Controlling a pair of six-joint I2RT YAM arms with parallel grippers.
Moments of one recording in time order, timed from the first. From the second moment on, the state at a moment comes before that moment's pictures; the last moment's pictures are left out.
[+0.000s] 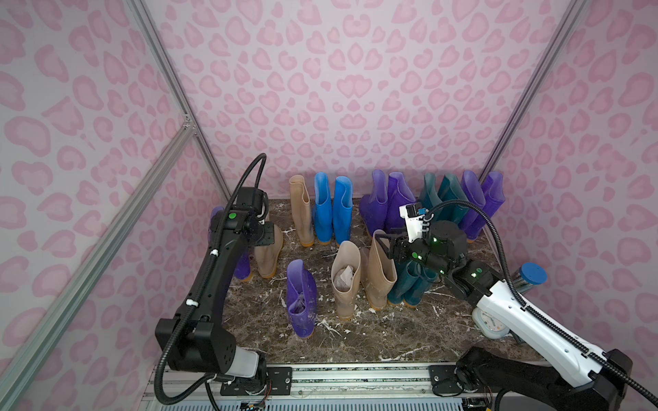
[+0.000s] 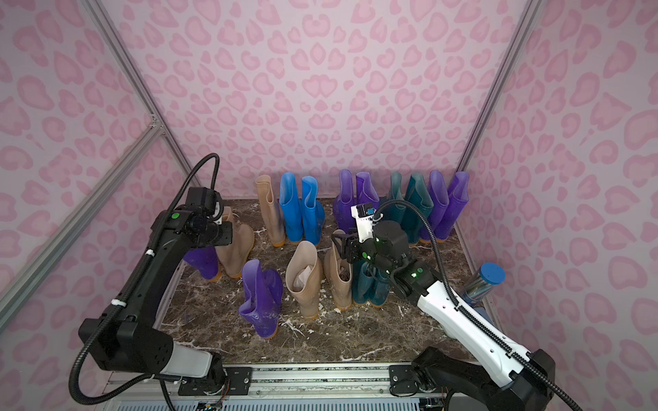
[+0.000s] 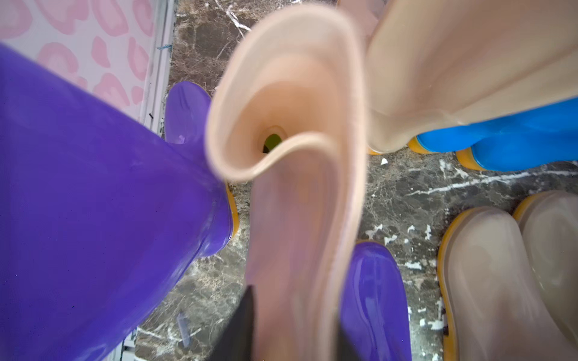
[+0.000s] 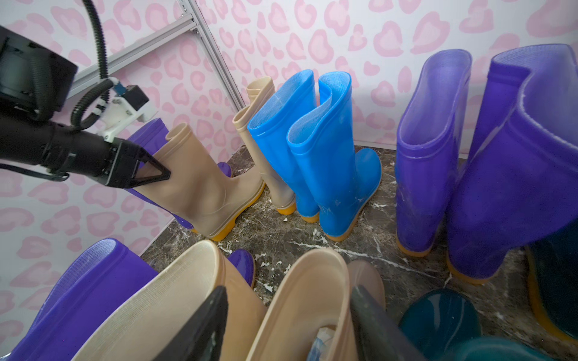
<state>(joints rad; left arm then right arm) -0.08 1.51 1.56 -1.10 -0.14 -0.15 0.63 1.11 1.03 -0.23 -0.11 0.33</state>
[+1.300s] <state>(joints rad) -0.09 1.76 1.72 -0.78 0.13 0.03 0.63 1.16 1.10 -0.28 -0.08 0.32</state>
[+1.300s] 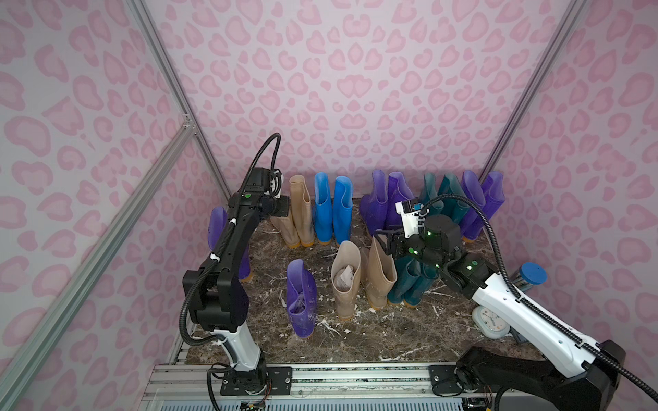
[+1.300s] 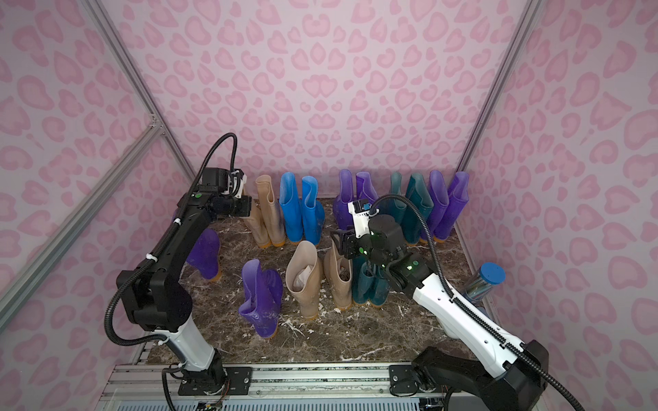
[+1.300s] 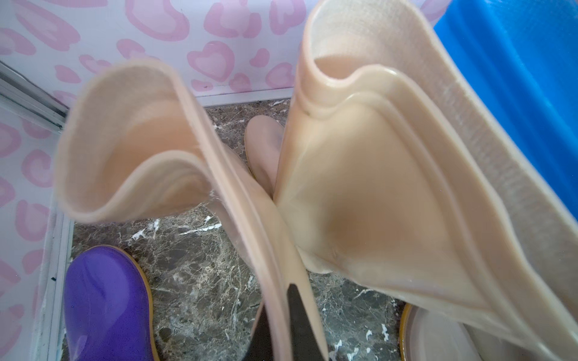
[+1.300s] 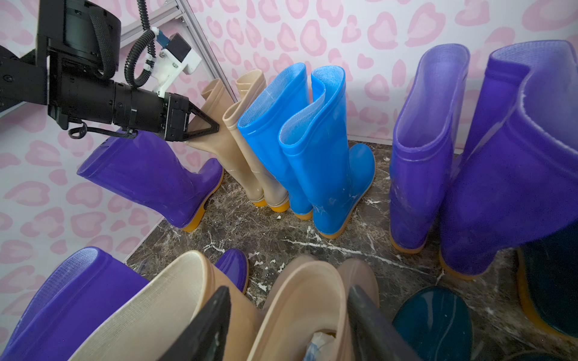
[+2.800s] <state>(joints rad) -0.41 0.95 1.27 -1.23 0.25 -0.34 1.10 1.25 1.23 -0.42 0.38 0.41</state>
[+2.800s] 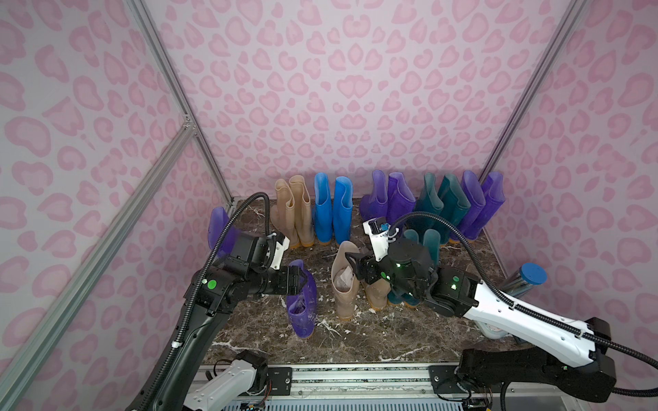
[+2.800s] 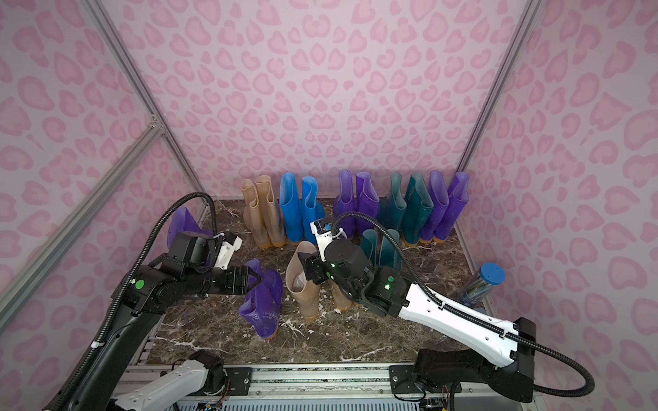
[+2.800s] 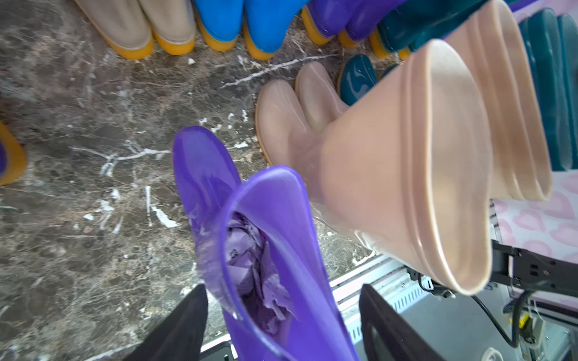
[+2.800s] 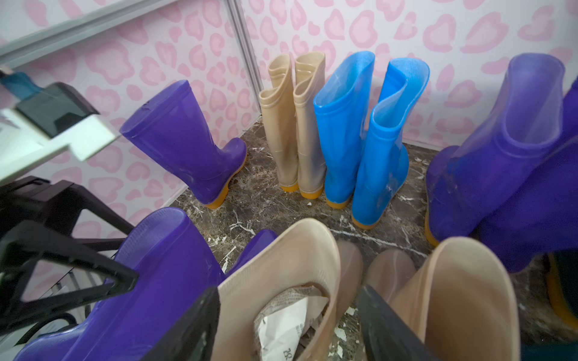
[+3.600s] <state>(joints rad) -0.41 0.82 1.16 -1.08 0.19 -0.31 1.27 1.36 1.33 -0.58 0.54 0.69</state>
